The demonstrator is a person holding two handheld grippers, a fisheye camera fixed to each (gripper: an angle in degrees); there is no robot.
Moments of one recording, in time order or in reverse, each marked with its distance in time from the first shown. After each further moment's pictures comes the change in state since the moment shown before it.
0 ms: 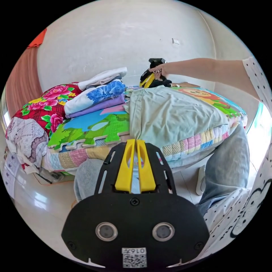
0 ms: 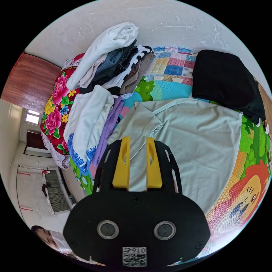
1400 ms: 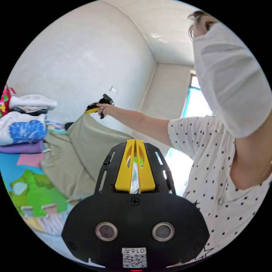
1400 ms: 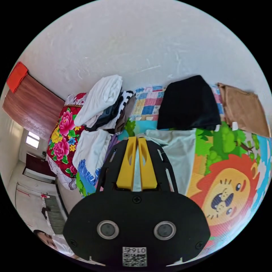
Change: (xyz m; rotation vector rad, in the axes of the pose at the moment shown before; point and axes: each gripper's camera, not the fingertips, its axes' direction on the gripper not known) left arm -0.076 -0.035 0.133 0.443 1.025 -0.004; right arm 0.113 -0.018 -0.245 0.328 0.055 0.117
